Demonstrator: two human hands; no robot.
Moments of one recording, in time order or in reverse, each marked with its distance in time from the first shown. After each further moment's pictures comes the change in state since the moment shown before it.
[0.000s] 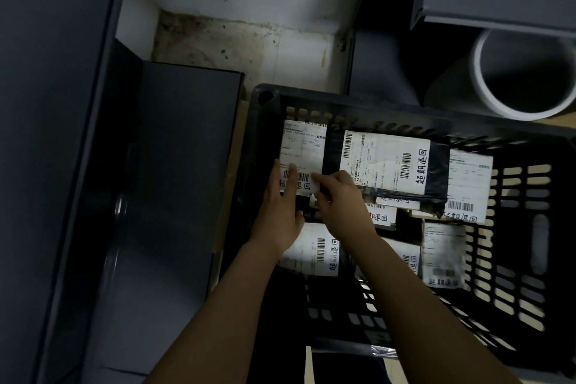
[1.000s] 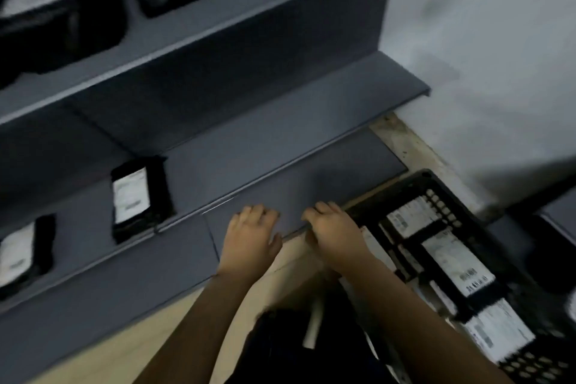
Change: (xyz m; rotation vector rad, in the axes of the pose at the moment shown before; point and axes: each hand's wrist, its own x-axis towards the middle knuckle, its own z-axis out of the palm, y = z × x) left_hand -0.413 0.079 -0.058 0.303 0.907 -0.570; right_hand -0.257 -0.188 -0.078 -0.599 -0.457 -1.270
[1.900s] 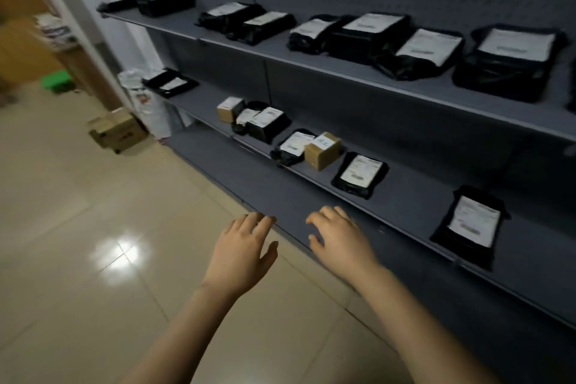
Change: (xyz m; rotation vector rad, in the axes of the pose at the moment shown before) left_hand -0.503 -0.255 -0.198 0.237 0.265 -1.052; right_hand -0.020 -0.574 0.146 0.007 -0.278 -1.066
